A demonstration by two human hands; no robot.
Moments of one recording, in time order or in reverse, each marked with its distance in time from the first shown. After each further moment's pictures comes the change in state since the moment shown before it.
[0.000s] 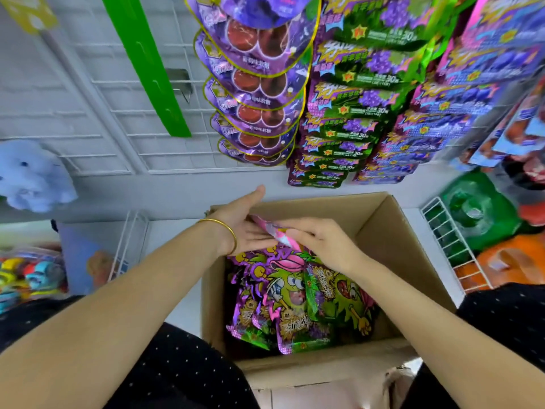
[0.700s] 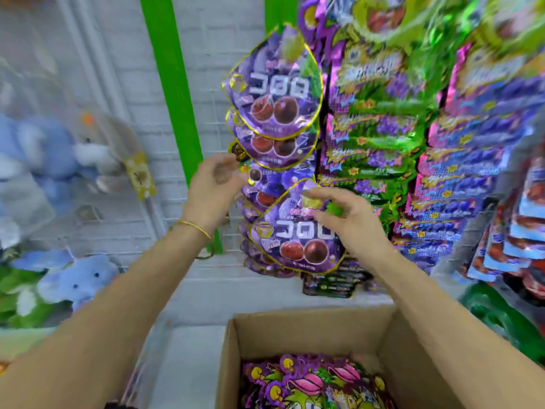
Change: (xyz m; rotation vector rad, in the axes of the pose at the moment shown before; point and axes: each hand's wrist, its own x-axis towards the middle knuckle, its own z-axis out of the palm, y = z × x) left_hand -0.123 0.154 0.019 0.362 0.321 1.396; right_hand 0.056 -0.160 -0.125 0.167 0.445 -0.319
